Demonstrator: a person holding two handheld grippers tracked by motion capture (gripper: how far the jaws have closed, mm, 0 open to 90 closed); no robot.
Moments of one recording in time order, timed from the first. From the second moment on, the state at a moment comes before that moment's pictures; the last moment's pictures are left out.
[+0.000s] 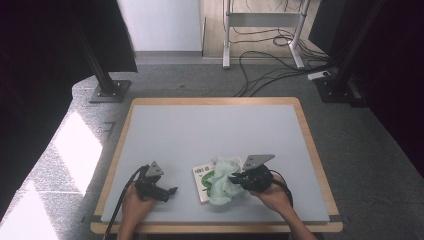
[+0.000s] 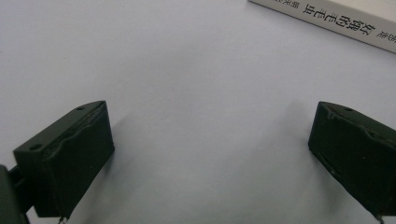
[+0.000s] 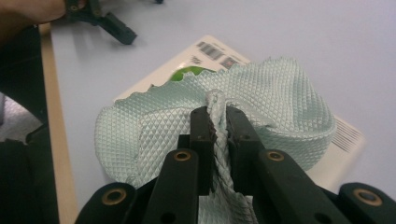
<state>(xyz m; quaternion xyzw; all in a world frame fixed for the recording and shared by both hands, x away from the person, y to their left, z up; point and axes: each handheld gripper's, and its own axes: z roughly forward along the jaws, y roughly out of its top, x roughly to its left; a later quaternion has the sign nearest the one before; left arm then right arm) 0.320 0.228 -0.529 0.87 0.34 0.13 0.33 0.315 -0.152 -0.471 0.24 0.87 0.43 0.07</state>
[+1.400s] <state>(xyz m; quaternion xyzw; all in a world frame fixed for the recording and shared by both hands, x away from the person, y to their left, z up) 0.320 0.228 -0.529 0.87 0.34 0.13 0.33 0.307 -0.316 -0.515 0.42 0.82 0.35 0.14</state>
